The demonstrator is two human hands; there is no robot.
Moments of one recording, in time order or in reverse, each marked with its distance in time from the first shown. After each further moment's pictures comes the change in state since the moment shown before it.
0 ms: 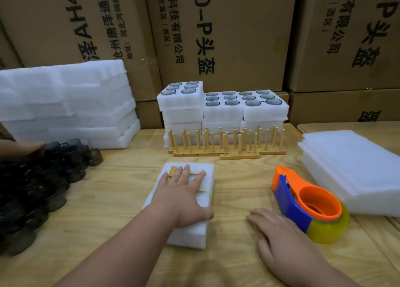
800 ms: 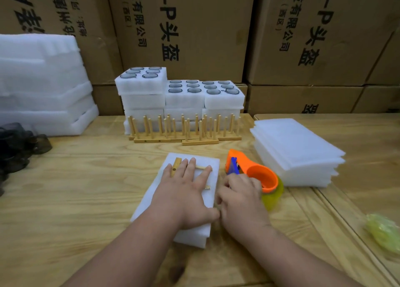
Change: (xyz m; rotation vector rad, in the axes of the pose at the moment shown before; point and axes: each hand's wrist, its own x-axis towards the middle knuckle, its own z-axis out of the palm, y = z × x) left_hand -0.024 0.102 0.011 0.031 0.067 0.236; right_hand -0.013 -0.013 -0.022 -0.149 0.590 -0.025
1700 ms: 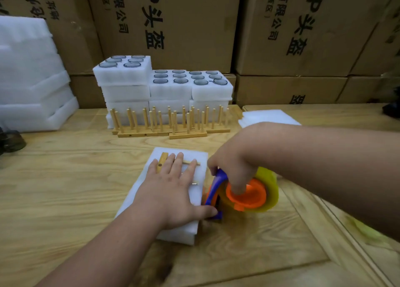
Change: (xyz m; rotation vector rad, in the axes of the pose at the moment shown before) left_hand -0.002 -0.001 -0.005 -0.008 -0.033 0.021; right_hand 0.132 -0.015 -0.095 -0.615 -1.323 -0.201
